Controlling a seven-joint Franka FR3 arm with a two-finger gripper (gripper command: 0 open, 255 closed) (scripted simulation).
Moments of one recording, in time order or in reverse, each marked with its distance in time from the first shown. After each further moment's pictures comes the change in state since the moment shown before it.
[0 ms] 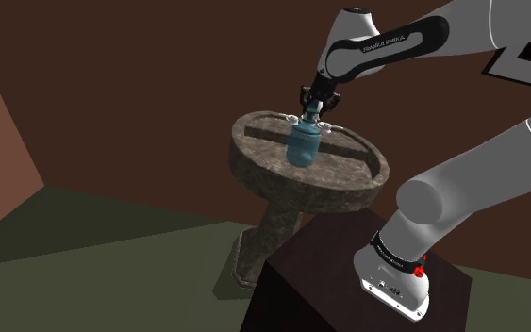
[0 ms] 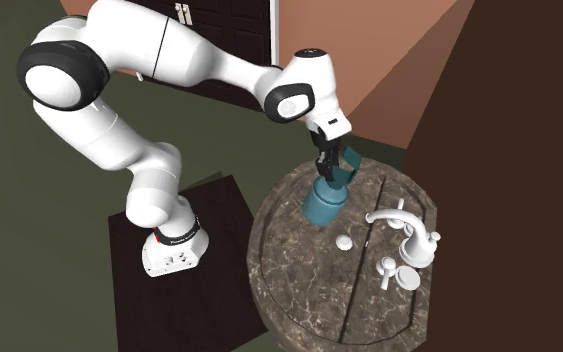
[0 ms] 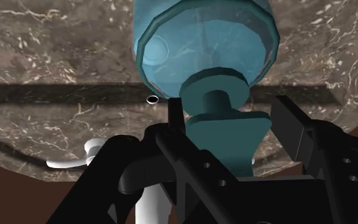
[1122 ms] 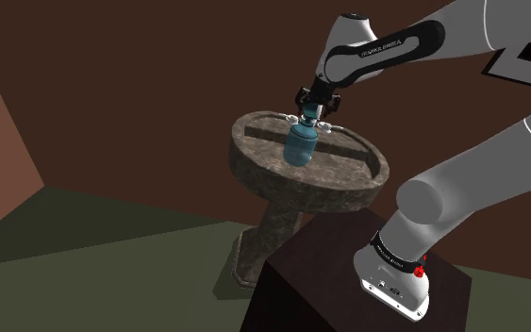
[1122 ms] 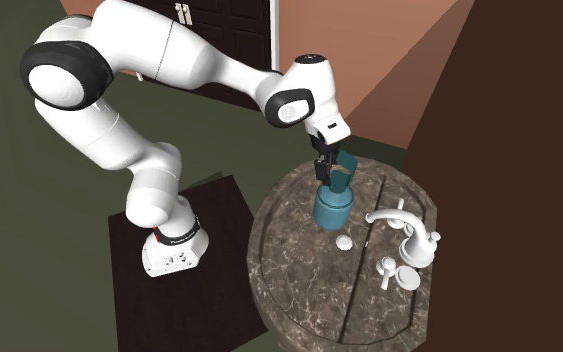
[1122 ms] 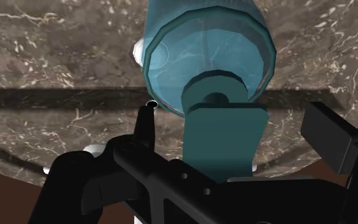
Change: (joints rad) arm -0.003 0.015 0.002 -0.021 -0.007 0.035 0.009
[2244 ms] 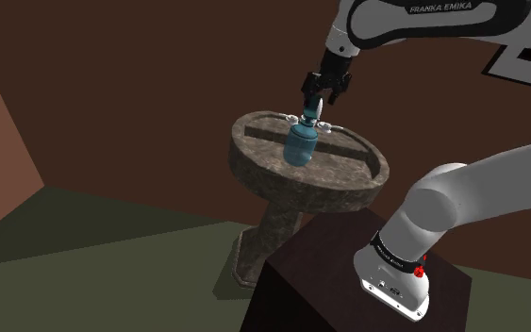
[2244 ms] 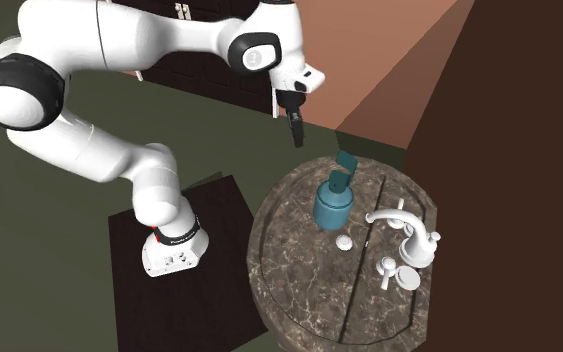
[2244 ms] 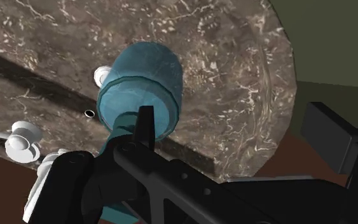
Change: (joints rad) arm 0.222 -0.257 -0.026 0.057 0.115 -0.417 -0.439
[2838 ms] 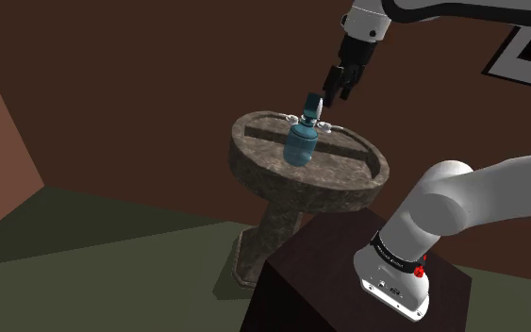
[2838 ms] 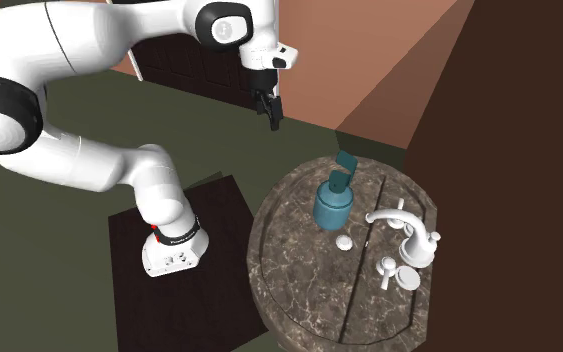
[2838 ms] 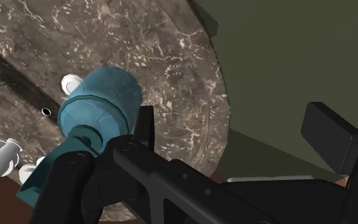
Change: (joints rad) arm 0.134 -0.152 -0.025 0.035 0.031 -0.265 -0.258
